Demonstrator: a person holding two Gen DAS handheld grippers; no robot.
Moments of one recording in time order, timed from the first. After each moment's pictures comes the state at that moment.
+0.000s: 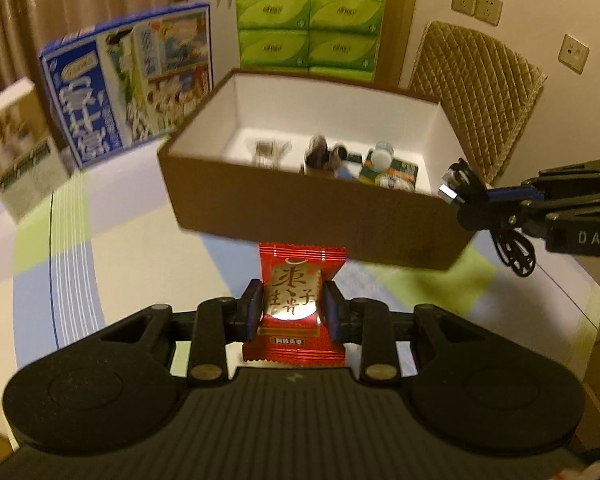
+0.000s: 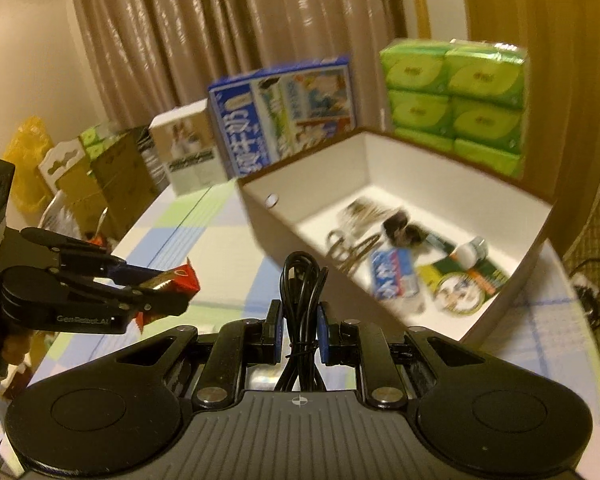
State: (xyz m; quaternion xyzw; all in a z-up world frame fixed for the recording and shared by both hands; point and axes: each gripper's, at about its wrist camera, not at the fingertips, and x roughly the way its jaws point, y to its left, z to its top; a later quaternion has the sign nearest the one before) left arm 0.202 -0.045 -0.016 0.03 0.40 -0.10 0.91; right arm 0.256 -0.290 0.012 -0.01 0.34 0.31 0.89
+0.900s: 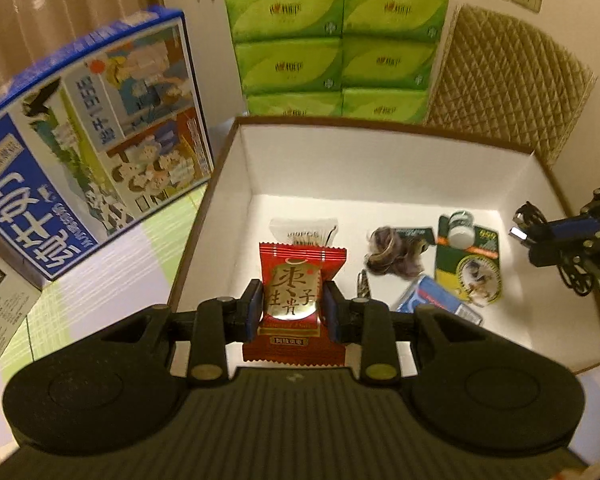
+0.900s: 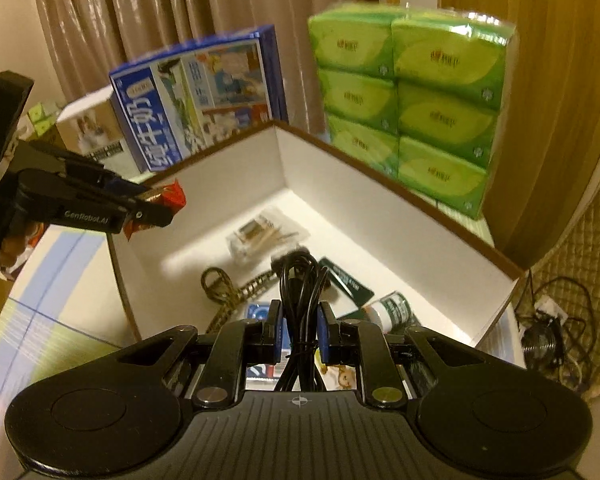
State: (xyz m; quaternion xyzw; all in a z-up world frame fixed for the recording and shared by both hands) left arm 0.416 -0.040 -0.034 0.08 0.44 -0.12 0.89; right arm 0.414 -0.321 -0.010 -0.06 0.41 0.28 0.87
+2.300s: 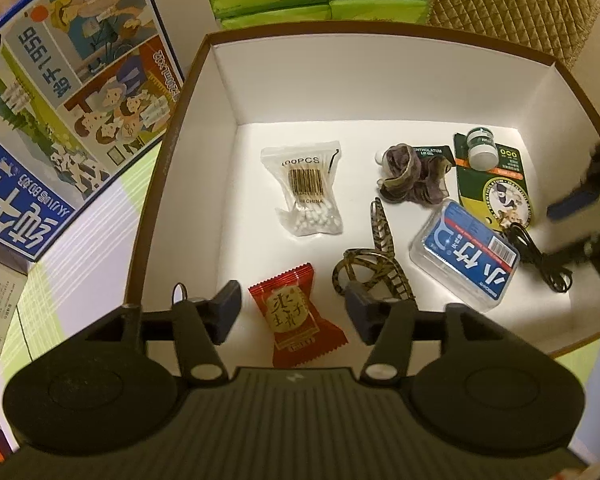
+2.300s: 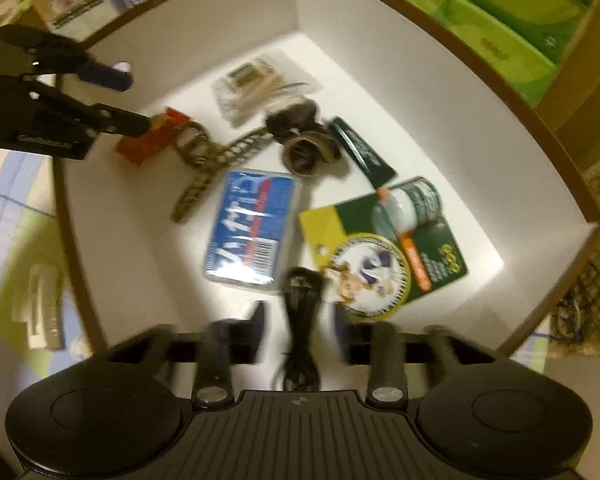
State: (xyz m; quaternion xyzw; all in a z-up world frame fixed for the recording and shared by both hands) left arm 0.429 -0.047 -0.075 0.14 0.51 -0.12 0.84; right arm 0.454 -0.289 -0.065 -0.16 0.58 0.28 0.75
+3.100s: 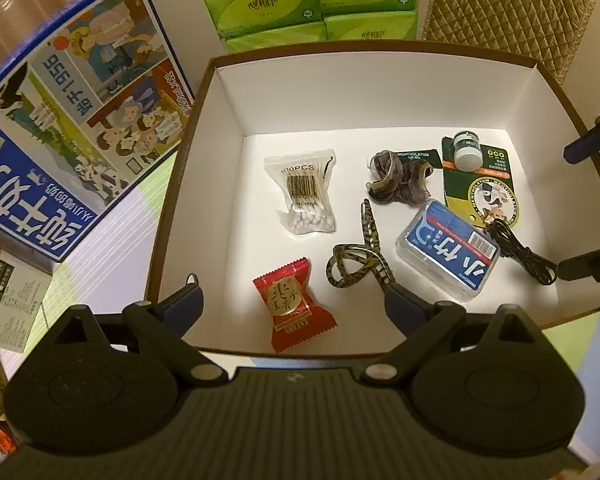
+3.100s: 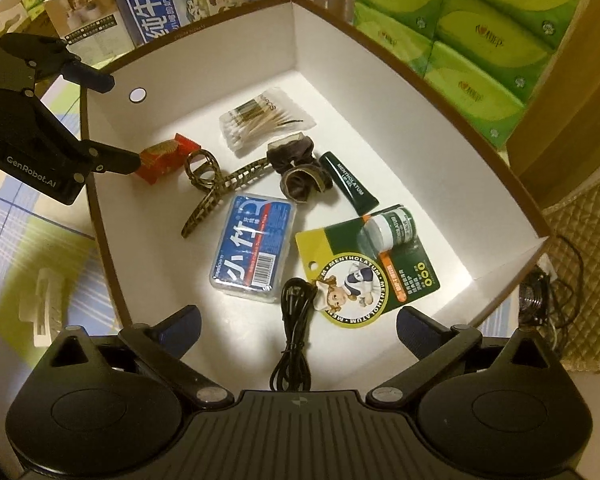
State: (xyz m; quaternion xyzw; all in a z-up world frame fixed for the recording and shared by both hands) left arm 0.408 -0.058 -0.046 0.16 0.50 -0.11 0.84; right arm 0.430 -0.295 -0.034 -0.17 0.54 0.27 0.78
